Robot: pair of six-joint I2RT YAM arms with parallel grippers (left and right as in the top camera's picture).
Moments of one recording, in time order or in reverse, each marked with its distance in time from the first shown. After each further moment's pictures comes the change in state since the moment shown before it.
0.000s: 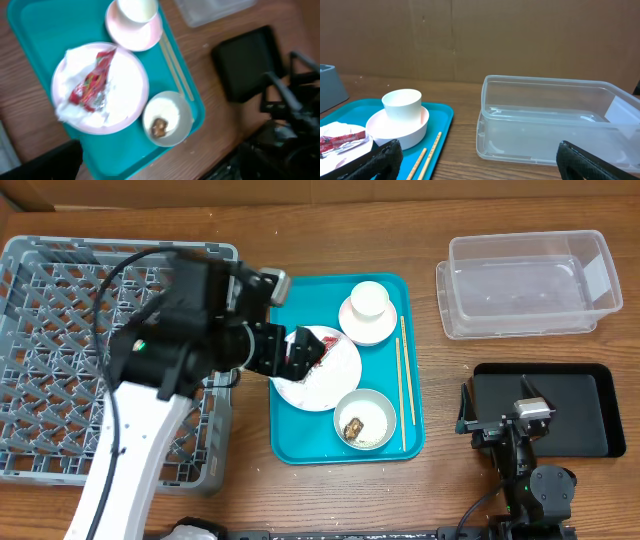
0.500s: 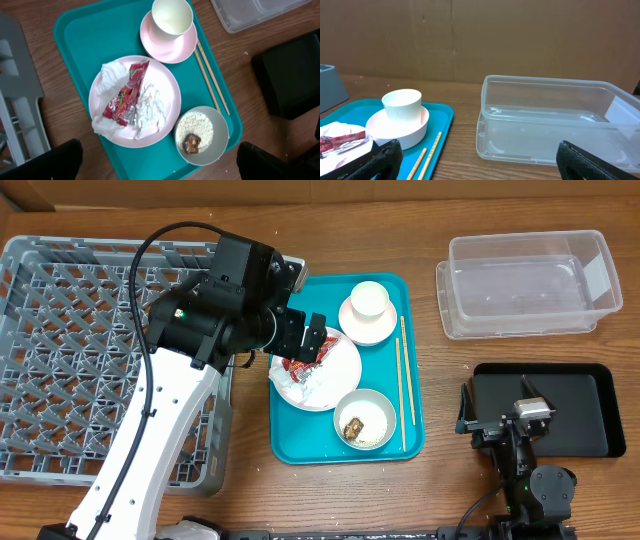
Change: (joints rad) left arm -0.077 0.120 0.077 0.023 -0.231 0.000; right arm 0.000 0.000 0.000 0.000 0.000 0.000
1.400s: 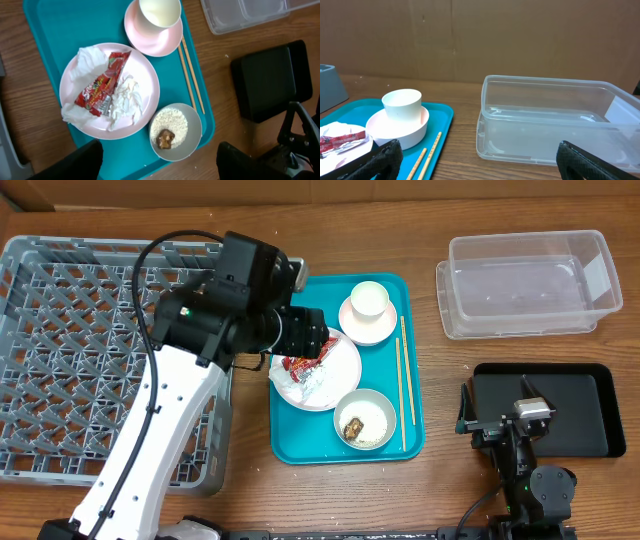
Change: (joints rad) left arm -0.020 0.011 0.000 -0.013 0.070 -0.158; right arm 0.000 0.000 0.000 0.000 0.000 0.000
